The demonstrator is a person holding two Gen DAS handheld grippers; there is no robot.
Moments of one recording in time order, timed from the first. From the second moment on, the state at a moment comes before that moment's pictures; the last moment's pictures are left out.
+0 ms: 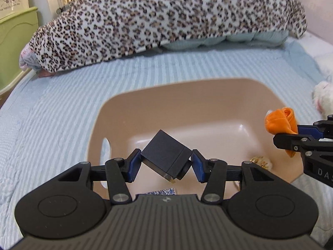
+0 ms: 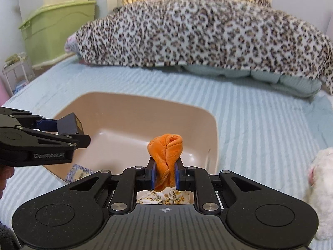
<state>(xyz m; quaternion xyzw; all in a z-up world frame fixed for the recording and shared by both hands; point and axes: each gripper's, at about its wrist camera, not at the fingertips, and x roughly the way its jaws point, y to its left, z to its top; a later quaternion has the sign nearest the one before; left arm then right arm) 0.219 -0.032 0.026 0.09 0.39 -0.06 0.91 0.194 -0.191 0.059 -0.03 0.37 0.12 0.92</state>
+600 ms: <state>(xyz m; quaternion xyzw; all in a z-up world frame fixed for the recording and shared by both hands) 0.205 -0.032 0.025 0.09 0.40 -0.07 0.91 0.187 -0.190 0.040 -0.04 0.40 0.11 0.91</state>
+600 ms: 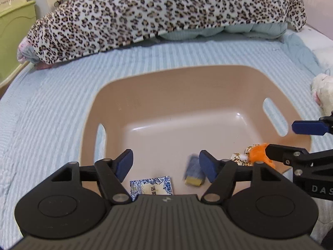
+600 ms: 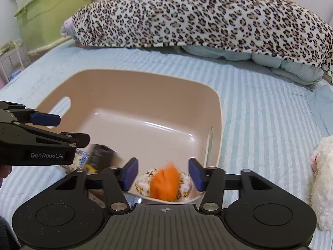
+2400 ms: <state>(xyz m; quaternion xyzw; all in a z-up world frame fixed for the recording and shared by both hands) 0.103 -0.050 -0.071 0.07 0.49 -0.09 0.87 0.091 -0.229 -0.008 -0.02 0.47 0.08 0.88</state>
